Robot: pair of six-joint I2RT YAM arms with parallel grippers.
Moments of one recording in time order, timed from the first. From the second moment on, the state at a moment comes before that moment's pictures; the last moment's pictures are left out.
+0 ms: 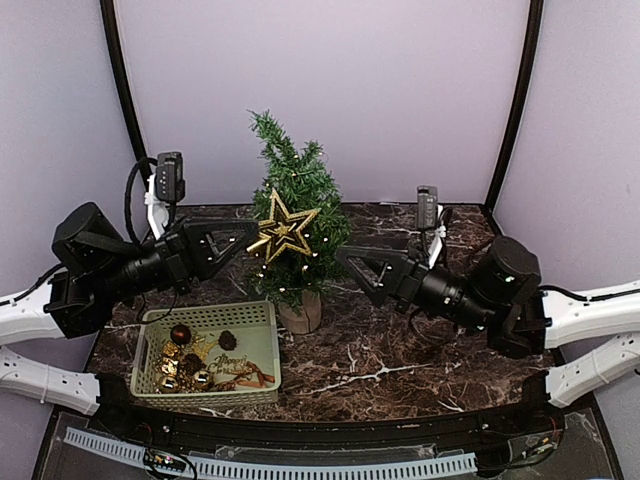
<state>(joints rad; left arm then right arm) -1.09 0.88 0.80 0.30 0.21 -0.46 1.25 1.08 0.69 0.63 0.07 0.52</state>
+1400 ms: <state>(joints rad) -0.92 0.92 0.91 0.22 0.12 -0.40 1.31 1.33 1.19 0.57 0.28 0.21</state>
